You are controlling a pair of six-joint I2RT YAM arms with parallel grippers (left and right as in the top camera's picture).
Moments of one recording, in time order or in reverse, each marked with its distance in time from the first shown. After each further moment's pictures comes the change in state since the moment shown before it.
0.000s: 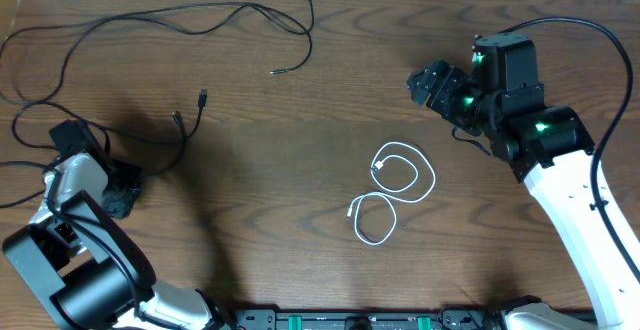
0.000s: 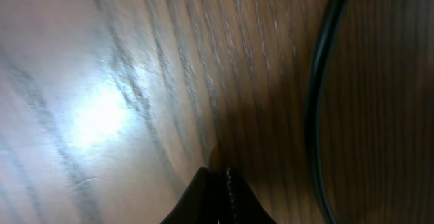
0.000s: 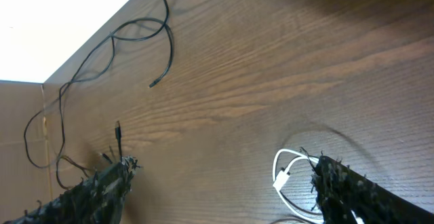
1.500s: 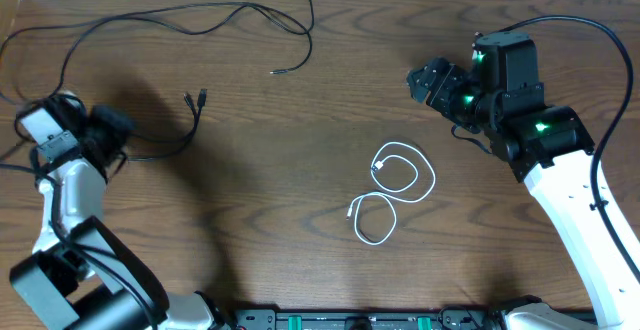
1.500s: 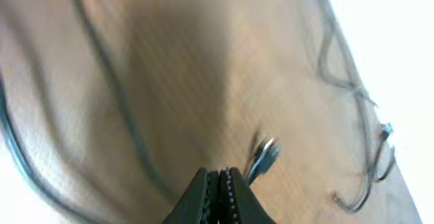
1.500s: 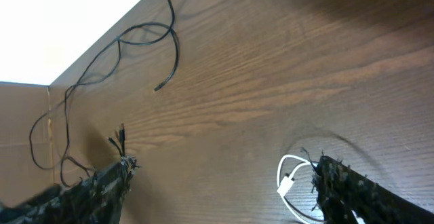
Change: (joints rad) left arm -0.002 -0.129 0.002 0.456 0.483 0.152; right arm 0.000 0.000 0.000 0.023 0.000 0.000
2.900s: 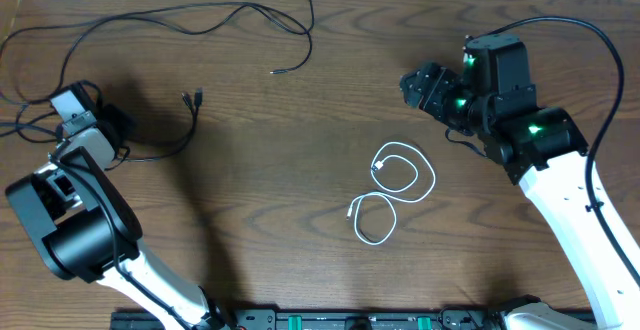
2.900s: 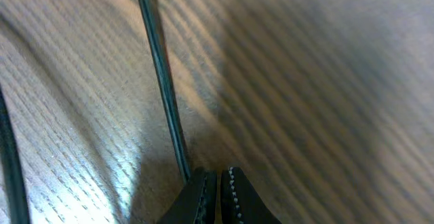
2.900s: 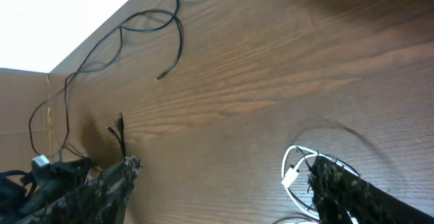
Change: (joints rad) left arm -0.055 0.382 0.160 0.100 -0.409 0.212; right arm 0.036 0.000 0.000 -0.010 0.000 0.000
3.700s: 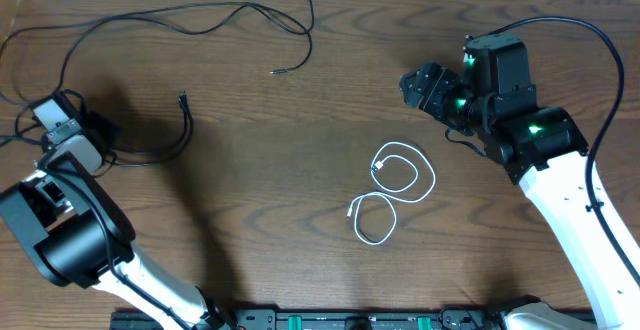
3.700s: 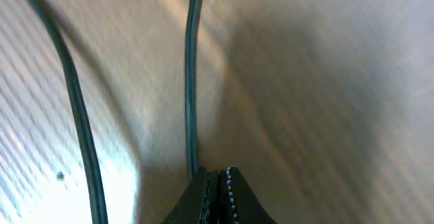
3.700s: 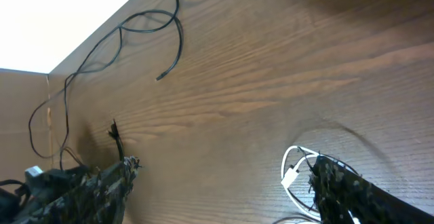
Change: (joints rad) left arm 0.068 -0.011 0.000 0.030 -0.001 -0.036; right arm 0.000 0.000 0.000 0.000 0.000 0.000
